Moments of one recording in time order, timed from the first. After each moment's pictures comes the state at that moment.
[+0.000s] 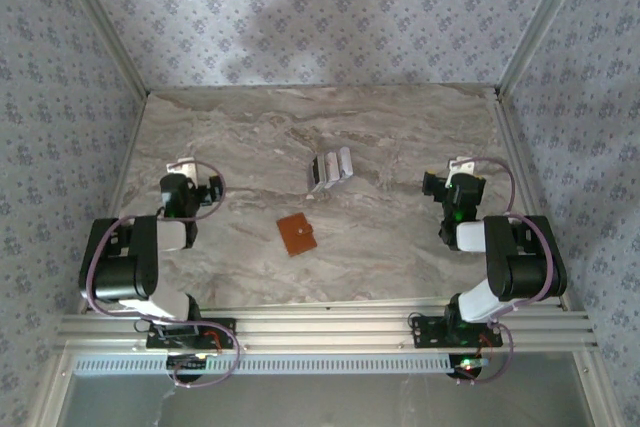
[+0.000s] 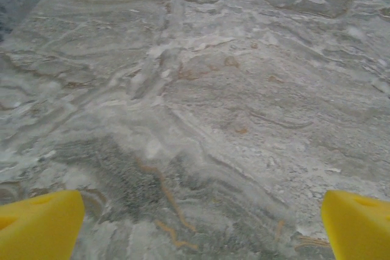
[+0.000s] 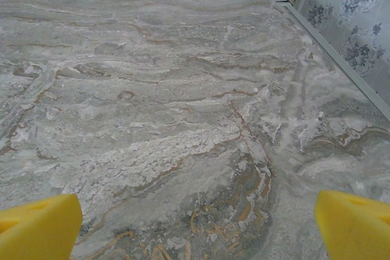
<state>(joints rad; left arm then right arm) 0.03 1.50 0.41 0.64 -0.08 -0.05 0.00 1.52 0.37 0.76 0.22 0.01</state>
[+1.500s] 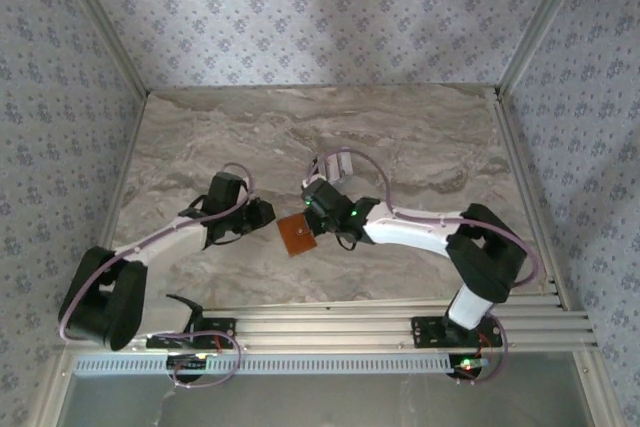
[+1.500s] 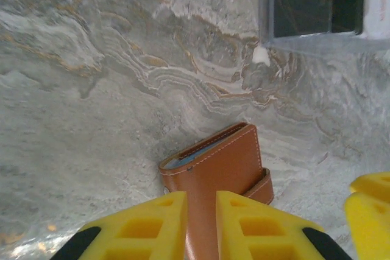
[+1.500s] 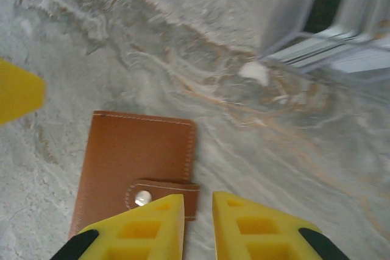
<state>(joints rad) -0.42 1.31 0.57 -0.12 0.34 -0.74 0.97 1.68 1.02 -0.23 0.18 0.42</state>
